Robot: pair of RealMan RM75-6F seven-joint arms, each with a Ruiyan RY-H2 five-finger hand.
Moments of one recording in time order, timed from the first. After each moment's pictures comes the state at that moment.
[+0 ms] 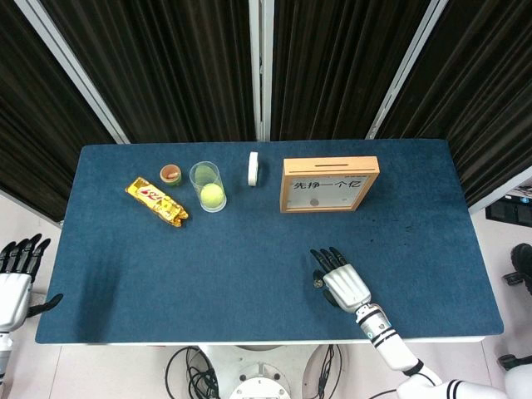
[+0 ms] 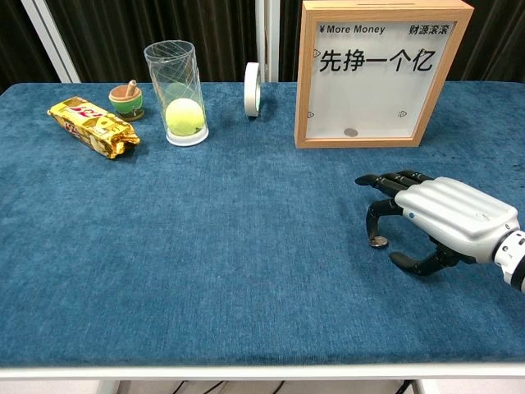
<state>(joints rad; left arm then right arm) -0.08 -1.17 -0.03 -1.41 1.53 1.51 -0.06 0.43 -1.67 0.01 -1.36 -1.47 1.07 -0.35</state>
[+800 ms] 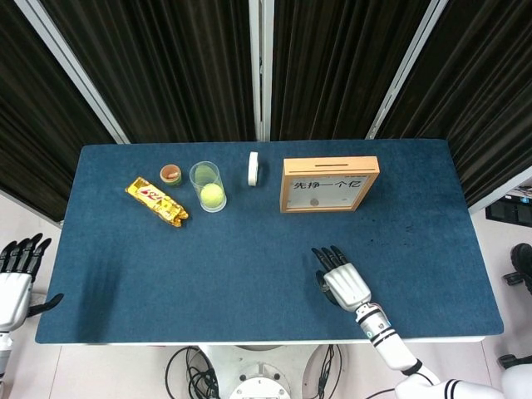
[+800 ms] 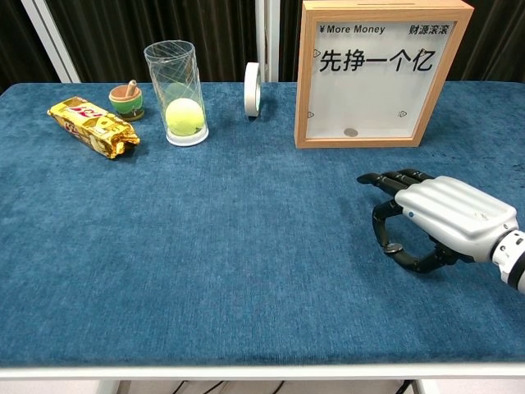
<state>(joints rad) -0.08 -1.17 -0.03 -1.41 1.54 1.51 -0.07 0.43 -1.68 0.01 -1.35 -1.46 1.09 -0.37</state>
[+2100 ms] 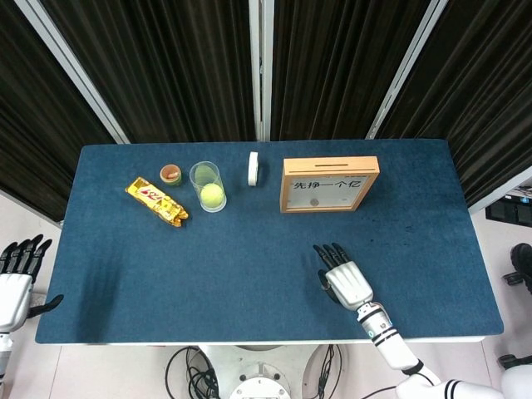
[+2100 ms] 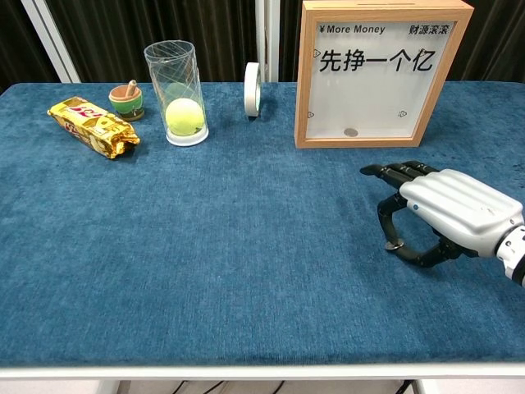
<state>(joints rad) -0.08 -1.17 -0.02 -1.41 1.54 1.51 -0.07 0.43 -1.69 0.01 -1.33 -1.48 1.12 -0.33</state>
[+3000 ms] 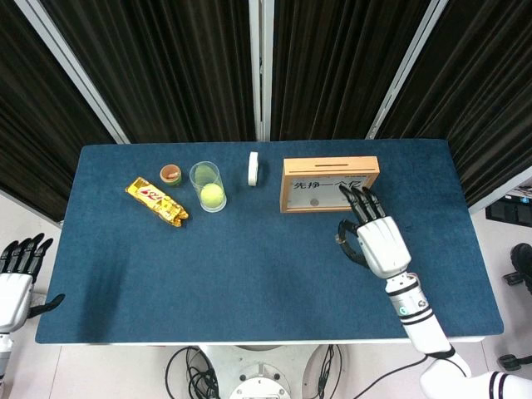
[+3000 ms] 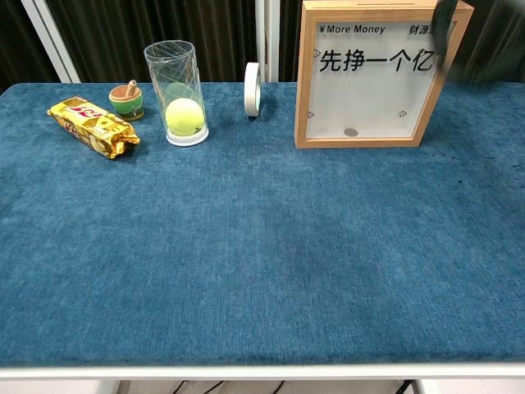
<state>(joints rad) -0.08 -1.15 -0.02 -1.43 1.55 1.53 -0.06 0.45 -1.32 0.25 -1.81 -1.49 1.29 -0.29</state>
